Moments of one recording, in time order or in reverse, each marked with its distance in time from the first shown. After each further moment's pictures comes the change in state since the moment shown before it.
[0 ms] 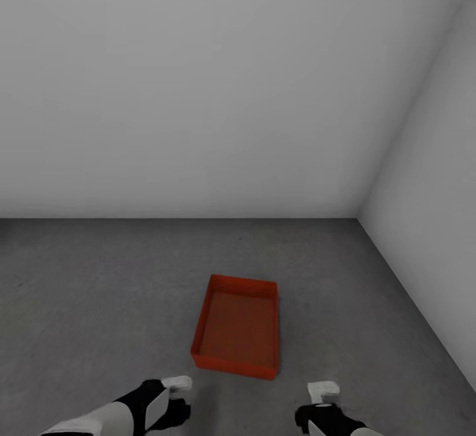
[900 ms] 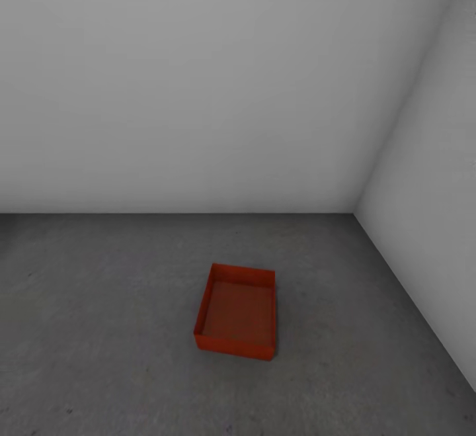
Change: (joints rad) left arm 0.262 0.052 -0.002 0.015 0.053 -0.148 -0.001; right arm 0.271 0.001 0.001 0.035 0.004 -0.160 0.016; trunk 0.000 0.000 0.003
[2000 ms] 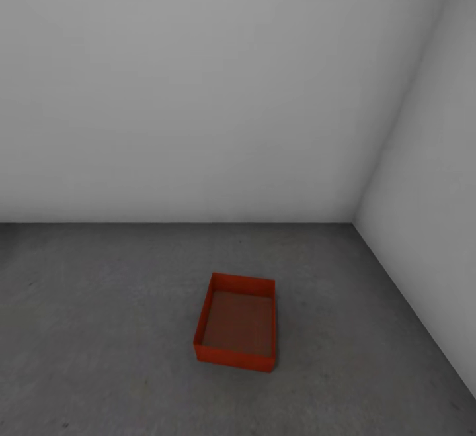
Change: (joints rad) left arm 0.087 0.035 -0.001 0.000 0.000 -0.139 0.001; right arm 0.026 -0.004 0.000 0.022 -0.001 -0.011 0.140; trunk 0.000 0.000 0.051
